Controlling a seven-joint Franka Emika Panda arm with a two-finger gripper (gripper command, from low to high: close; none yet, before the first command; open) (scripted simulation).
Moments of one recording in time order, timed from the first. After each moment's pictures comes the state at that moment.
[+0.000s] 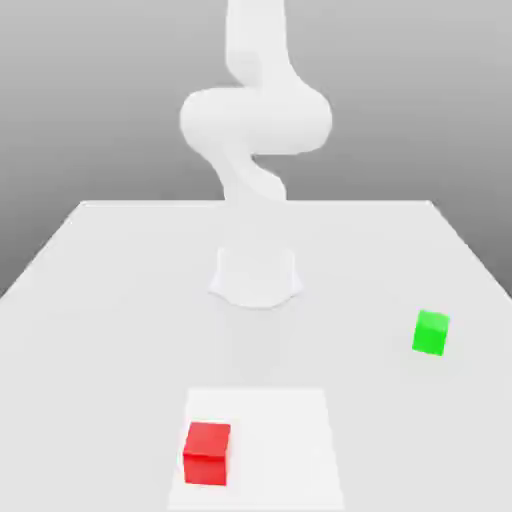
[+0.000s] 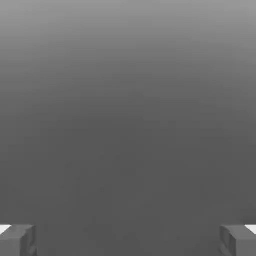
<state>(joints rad) 0.02 -0.71 -0.03 -2.33 0.02 2.34 0.78</state>
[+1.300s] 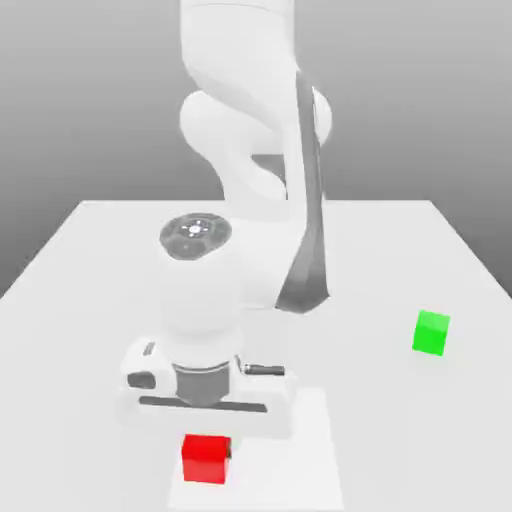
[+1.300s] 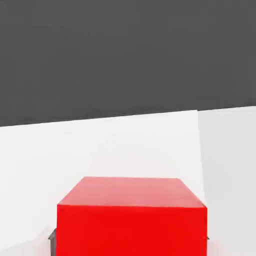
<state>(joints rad) 0.02 0.24 -0.13 -2.56 0.09 2.81 0.68</state>
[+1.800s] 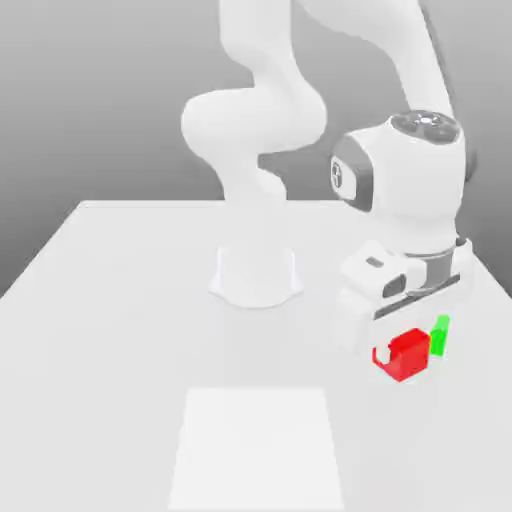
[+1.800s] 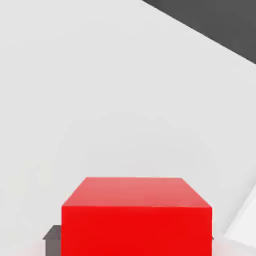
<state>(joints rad) 0.50 -0.09 0.14 -2.77 0.18 2.69 0.56</state>
